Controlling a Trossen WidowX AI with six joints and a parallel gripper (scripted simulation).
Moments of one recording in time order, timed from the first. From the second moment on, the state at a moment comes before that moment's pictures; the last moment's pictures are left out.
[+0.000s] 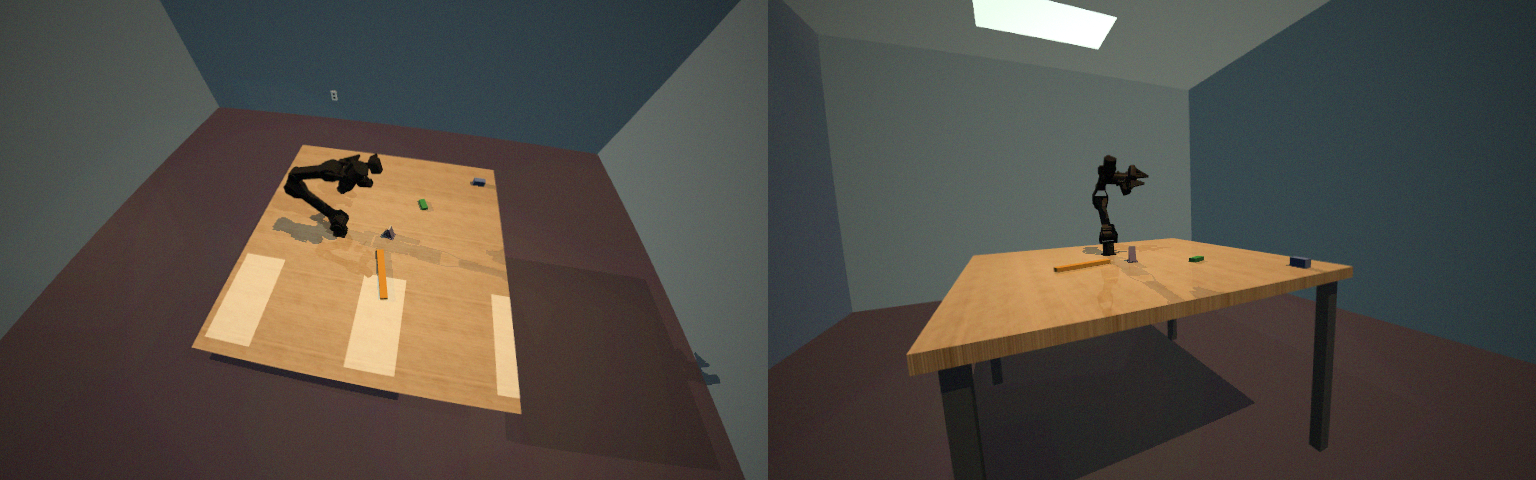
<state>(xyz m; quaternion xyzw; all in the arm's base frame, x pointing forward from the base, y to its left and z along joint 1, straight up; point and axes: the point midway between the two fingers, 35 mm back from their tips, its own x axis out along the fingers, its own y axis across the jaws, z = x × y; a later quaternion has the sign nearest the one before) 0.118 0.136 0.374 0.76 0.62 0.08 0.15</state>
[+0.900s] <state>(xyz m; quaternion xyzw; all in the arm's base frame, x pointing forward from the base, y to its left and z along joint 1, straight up) 0.243 0.061 0.317 0.81 0.46 -0.04 0.35</state>
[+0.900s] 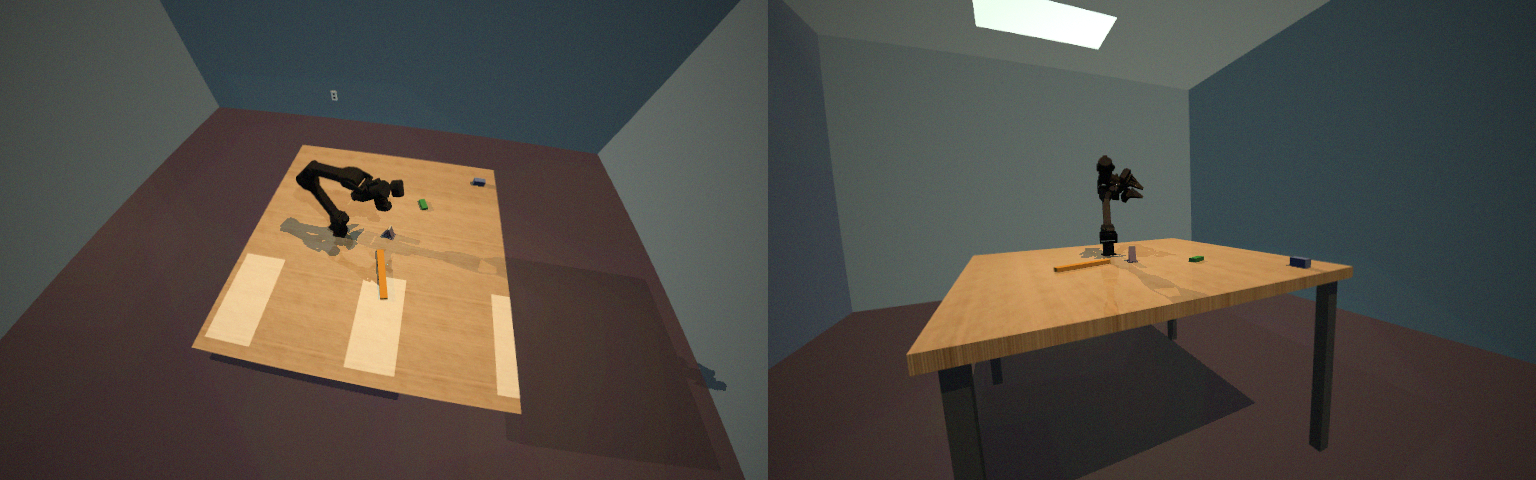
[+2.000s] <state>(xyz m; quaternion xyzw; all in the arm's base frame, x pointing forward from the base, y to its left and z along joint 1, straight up) 0.300 -0.111 0.194 0.64 0.44 -0.31 0.56</state>
